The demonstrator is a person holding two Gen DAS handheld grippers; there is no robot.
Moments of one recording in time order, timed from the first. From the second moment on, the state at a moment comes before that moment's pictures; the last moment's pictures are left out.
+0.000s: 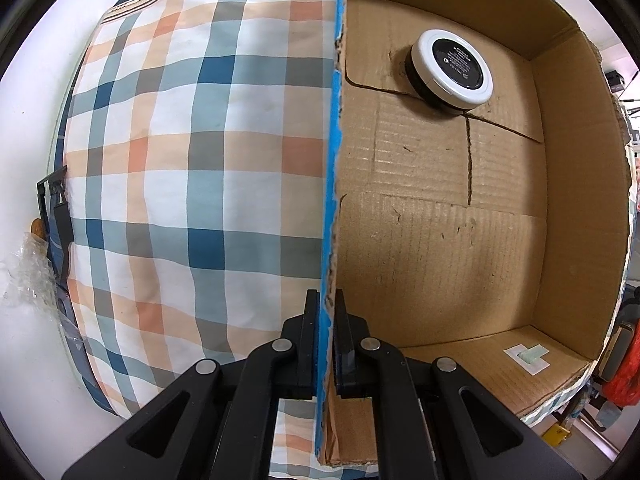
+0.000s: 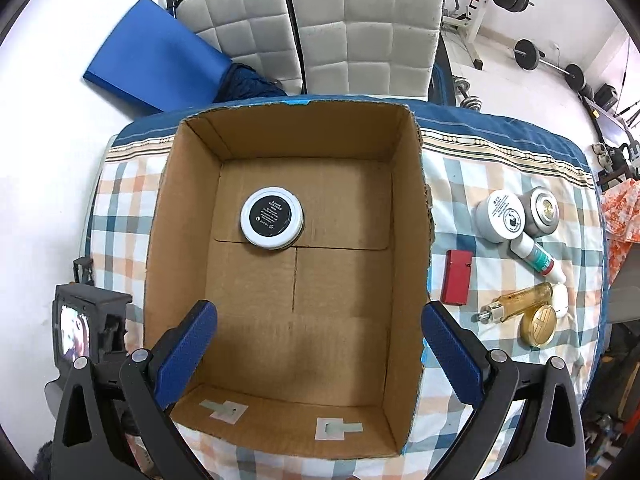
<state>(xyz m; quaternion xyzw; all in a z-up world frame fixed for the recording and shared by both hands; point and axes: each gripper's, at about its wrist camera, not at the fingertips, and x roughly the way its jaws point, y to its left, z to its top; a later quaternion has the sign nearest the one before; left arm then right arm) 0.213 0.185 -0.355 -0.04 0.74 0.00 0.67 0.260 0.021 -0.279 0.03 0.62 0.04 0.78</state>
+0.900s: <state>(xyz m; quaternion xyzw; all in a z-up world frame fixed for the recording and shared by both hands) 0.210 0.193 -0.345 -0.05 0.73 0.01 0.68 0.343 -0.233 -0.403 0.25 0.62 -0.12 0.73</state>
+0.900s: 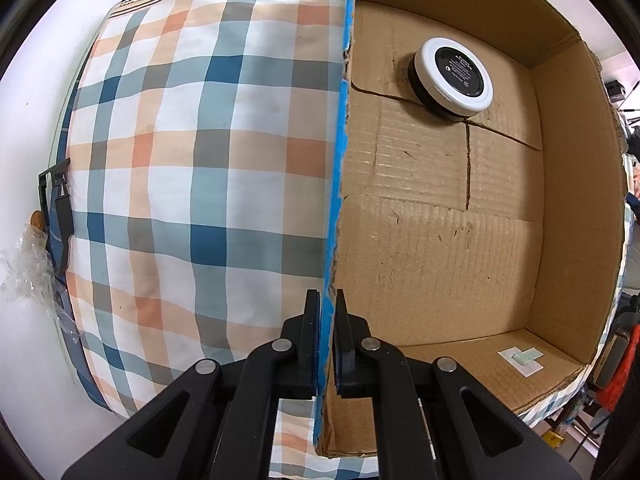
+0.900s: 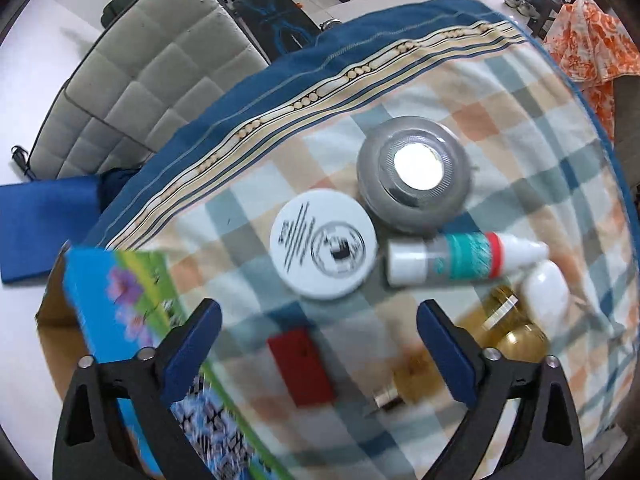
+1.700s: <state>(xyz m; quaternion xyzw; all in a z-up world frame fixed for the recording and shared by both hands) 0.212 0.193 -0.351 -0.05 0.74 0.01 0.67 0.371 -0.194 -0.466 0.16 0.71 -0.09 0.68</state>
